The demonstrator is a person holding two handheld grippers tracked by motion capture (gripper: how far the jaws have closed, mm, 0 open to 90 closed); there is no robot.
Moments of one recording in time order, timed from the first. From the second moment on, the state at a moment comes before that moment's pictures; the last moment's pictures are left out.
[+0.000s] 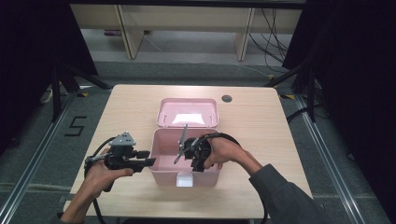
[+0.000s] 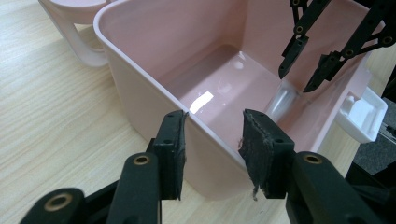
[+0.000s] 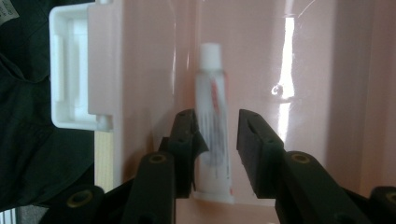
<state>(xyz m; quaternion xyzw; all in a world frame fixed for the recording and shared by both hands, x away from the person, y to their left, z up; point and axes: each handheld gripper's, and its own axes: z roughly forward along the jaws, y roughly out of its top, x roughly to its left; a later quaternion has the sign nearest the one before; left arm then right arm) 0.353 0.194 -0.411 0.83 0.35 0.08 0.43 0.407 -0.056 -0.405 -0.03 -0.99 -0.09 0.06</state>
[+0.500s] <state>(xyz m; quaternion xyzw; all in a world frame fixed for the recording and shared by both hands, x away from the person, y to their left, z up) 0.353 0.194 -0.410 0.83 0.35 0.08 0.43 0.412 -0.064 -0.397 -0.02 -0.99 -0.13 0.03</state>
